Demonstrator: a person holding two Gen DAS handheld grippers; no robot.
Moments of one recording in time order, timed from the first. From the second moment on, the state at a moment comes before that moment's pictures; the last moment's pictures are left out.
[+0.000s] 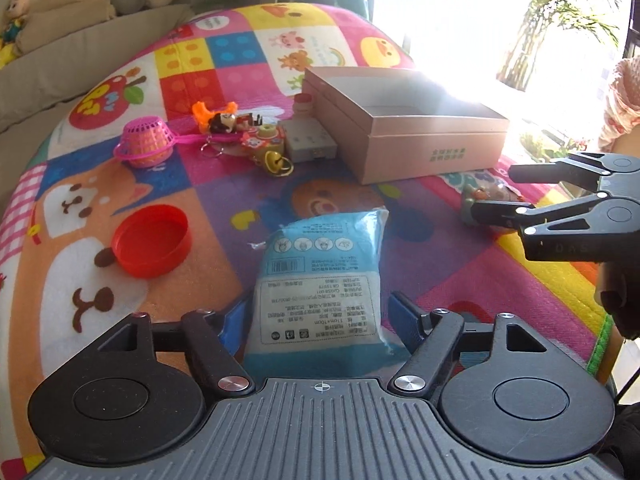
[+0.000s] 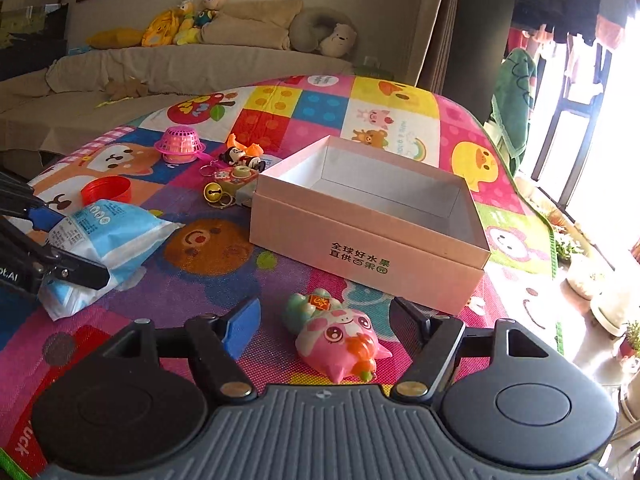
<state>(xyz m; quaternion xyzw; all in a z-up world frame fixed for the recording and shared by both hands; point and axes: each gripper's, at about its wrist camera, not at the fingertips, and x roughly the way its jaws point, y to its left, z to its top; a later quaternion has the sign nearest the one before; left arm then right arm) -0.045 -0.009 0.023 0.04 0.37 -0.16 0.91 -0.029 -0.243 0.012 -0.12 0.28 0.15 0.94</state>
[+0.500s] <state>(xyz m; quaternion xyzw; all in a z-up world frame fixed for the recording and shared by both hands) -0.042 -0.020 0.031 0.05 0.37 -0.14 0.92 -0.021 -0.262 0.013 -0.06 0.38 0.19 0.90</state>
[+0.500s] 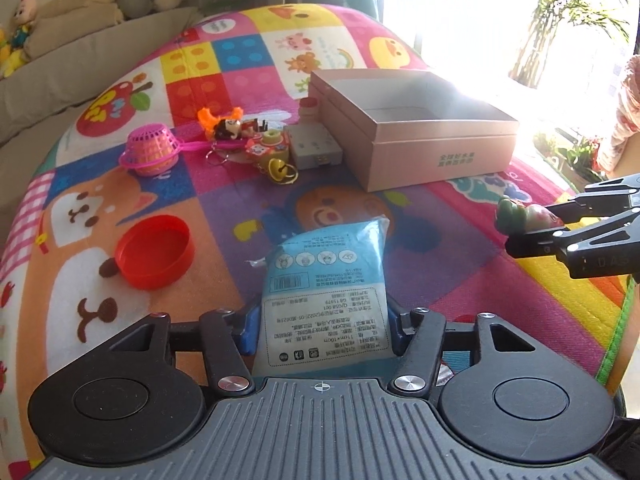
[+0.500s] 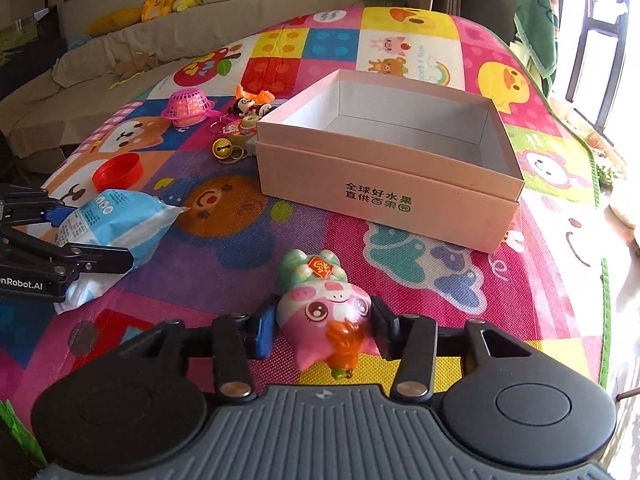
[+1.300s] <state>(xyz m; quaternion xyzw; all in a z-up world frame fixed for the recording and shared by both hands) 0.062 -0.069 0.080 0.01 0.28 -0.15 0.95 0.075 -0.317 0.059 -0.01 0.25 0.08 0.96</state>
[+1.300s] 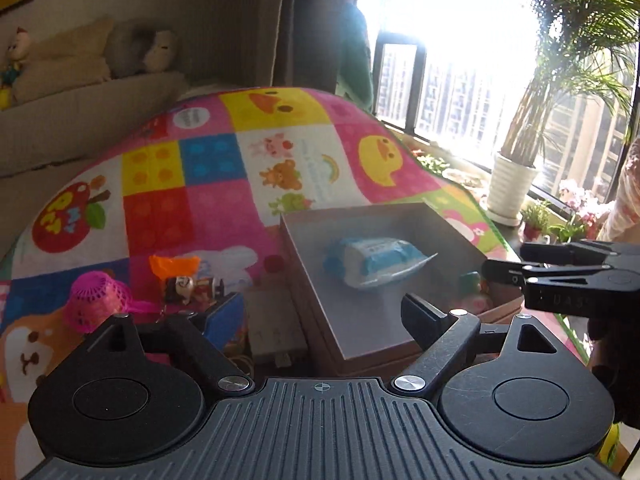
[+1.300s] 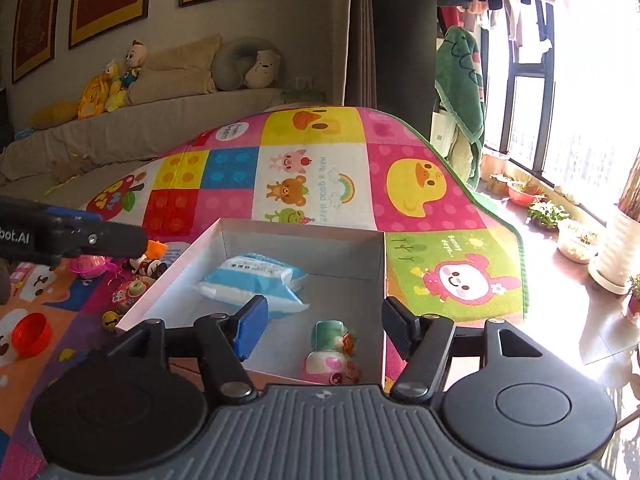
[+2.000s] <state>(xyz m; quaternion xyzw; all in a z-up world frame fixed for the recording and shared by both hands) 0.015 0.053 0.015 0.02 0.34 0.05 0.94 0.100 -0.248 0.038 -0.07 0.26 0.07 0.96</state>
